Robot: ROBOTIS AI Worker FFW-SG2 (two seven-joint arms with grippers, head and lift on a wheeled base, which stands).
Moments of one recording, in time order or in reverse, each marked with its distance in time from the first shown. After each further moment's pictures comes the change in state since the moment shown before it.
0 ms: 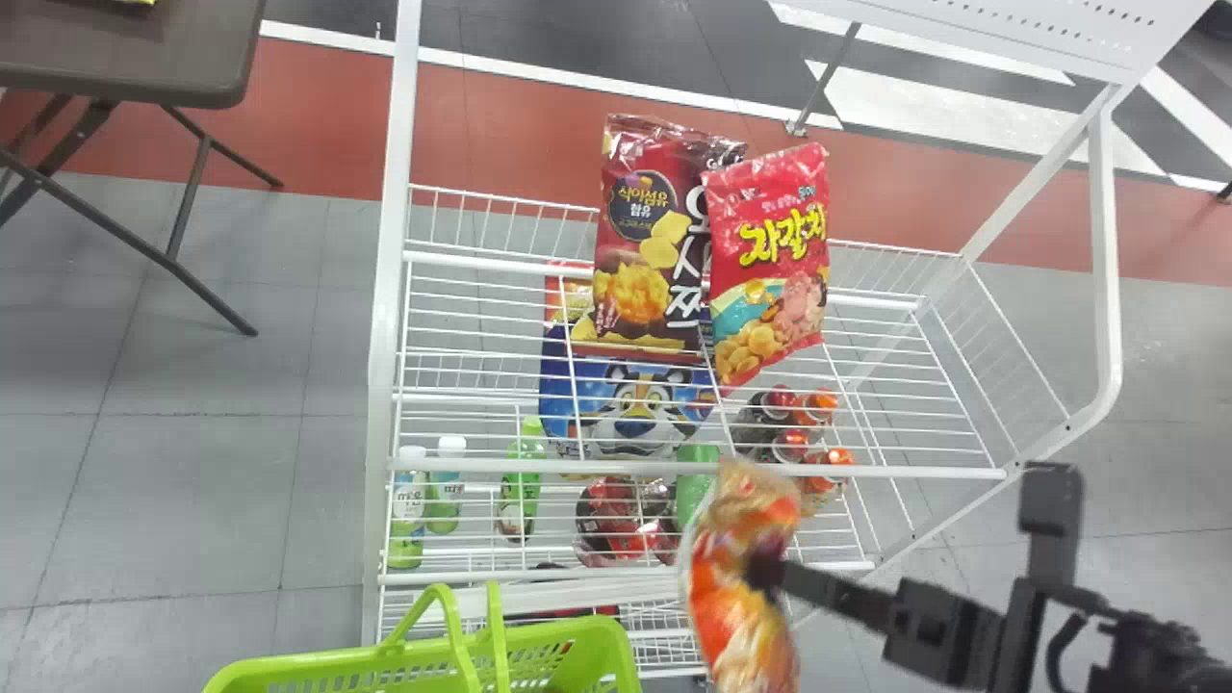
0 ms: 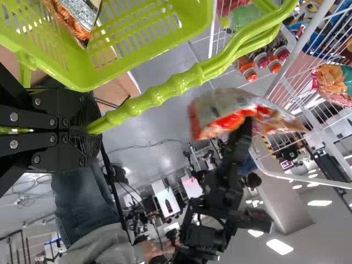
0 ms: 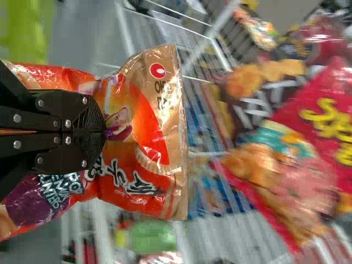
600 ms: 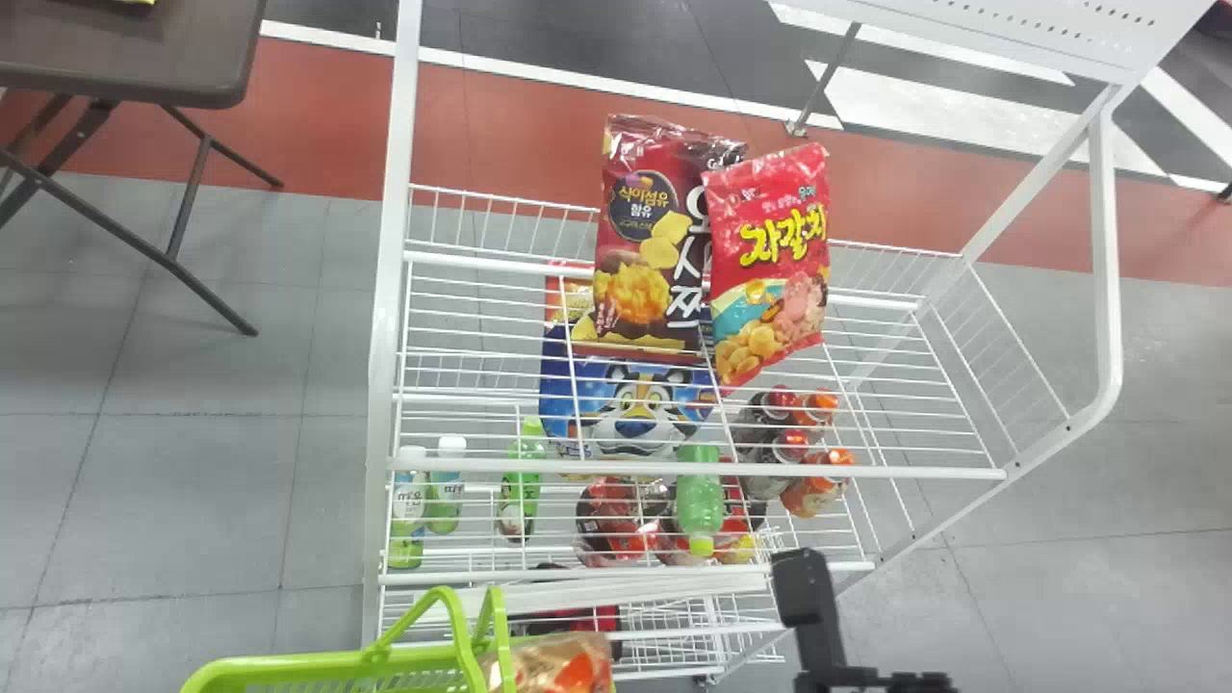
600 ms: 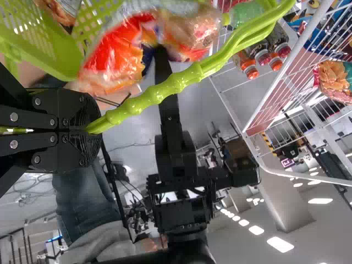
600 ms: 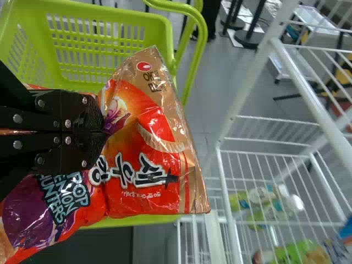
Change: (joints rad) left arm 0.000 0.001 -0.008 -0.002 -0.002 0.000 -0.002; right arm 0.070 0.006 0.415 0.042 0.149 0.070 -0.003
